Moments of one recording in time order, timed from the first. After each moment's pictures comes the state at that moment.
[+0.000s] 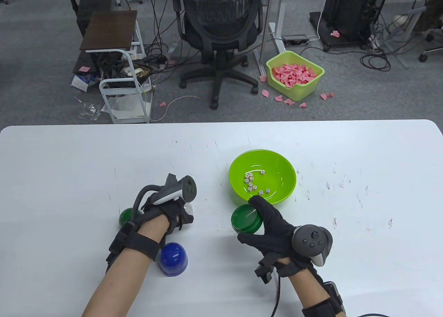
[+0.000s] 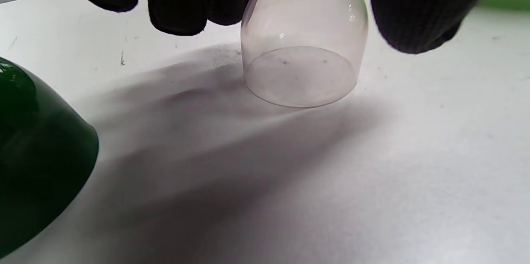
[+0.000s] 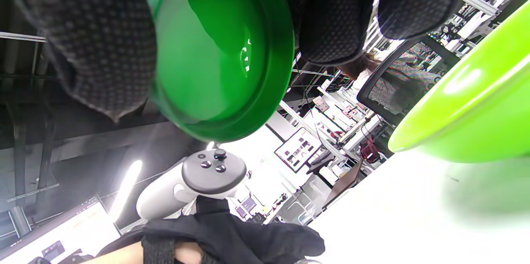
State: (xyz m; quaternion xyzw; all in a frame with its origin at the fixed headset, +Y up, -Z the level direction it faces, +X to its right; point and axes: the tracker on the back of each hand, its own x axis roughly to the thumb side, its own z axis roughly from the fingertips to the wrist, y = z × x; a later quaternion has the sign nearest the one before) left_hand -0.168 -0.726 -0.432 -0.25 -0.08 -0.07 0.96; right_hand 0.132 -0.695 -0.310 0.22 -0.17 0.83 0.49
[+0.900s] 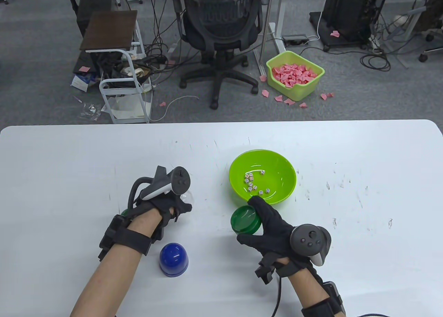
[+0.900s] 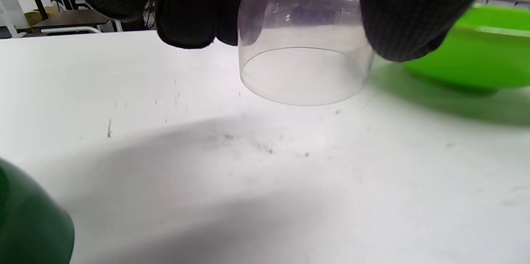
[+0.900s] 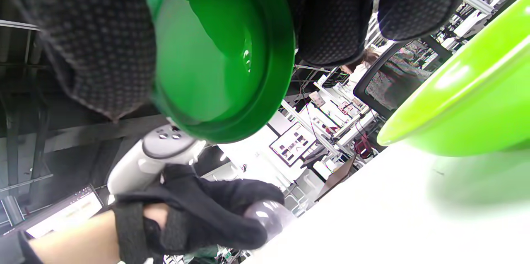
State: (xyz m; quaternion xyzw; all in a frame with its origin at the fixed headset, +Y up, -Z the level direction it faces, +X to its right) left_hand -0.181 -0.679 -0.432 -0.15 -0.12 0.01 0.98; right_hand 0.130 -0.696 -0.311 0.22 -0.16 0.84 0.47
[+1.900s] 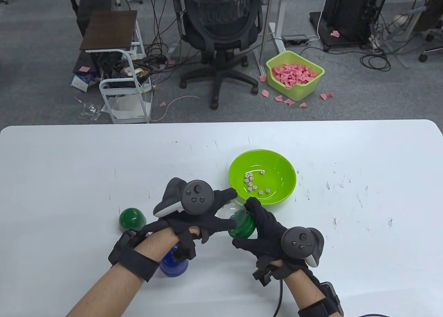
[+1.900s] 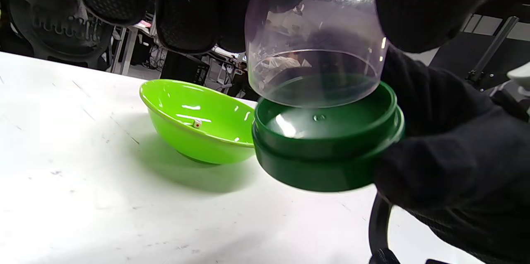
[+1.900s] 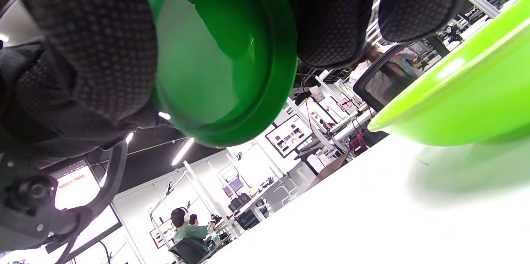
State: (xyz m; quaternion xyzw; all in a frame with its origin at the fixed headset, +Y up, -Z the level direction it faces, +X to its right) left_hand -0.100 -0.624 -0.358 -0.10 -0.33 0.18 0.92; right_hand 0.118 -0.700 -0.308 0.23 -0.16 0.85 0.44
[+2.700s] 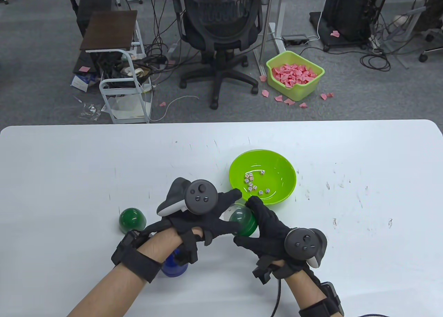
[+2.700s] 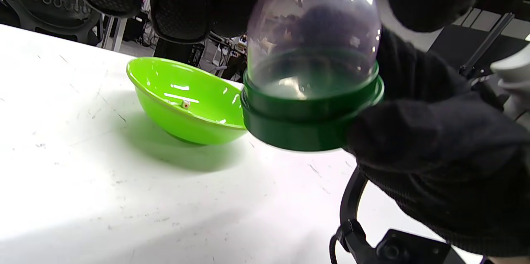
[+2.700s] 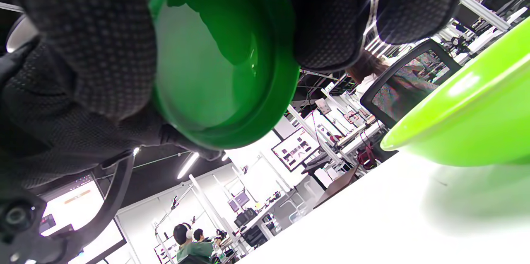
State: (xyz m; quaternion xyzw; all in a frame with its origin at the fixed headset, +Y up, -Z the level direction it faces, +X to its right) left_hand -0.105 -0.619 -0.357 -0.12 -0.33 0.20 0.91; right_hand 0.122 -0.698 -0.307 0.23 -0.18 0.84 0.45
